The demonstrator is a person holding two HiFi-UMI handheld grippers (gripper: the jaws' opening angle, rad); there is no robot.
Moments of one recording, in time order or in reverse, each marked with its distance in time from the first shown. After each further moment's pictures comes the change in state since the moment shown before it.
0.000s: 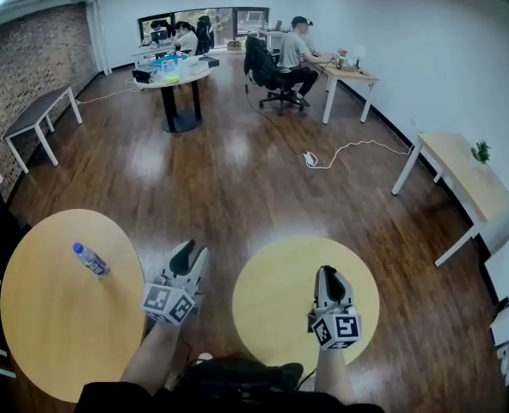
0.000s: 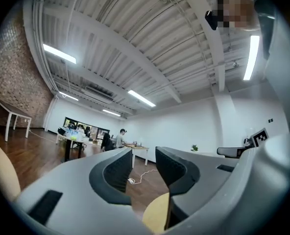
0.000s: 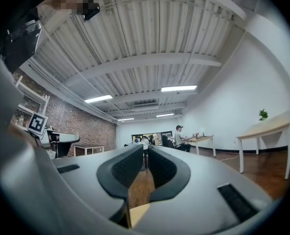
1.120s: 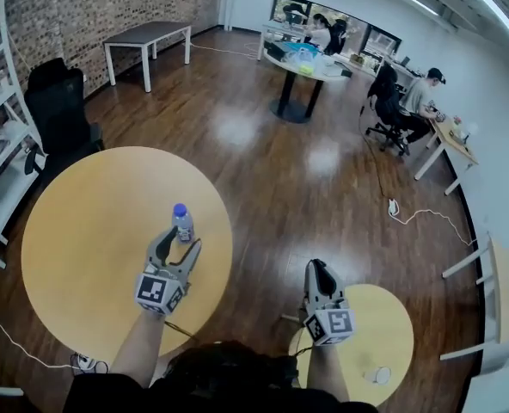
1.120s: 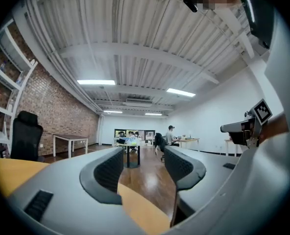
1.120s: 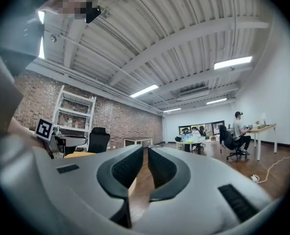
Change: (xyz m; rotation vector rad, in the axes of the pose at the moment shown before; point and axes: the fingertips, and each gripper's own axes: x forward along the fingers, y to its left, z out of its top) left arm -0.223 0.258 0.054 0.220 0.032 0.519; right arm 0.167 0.323 -0.045 -0.042 0.113 0.568
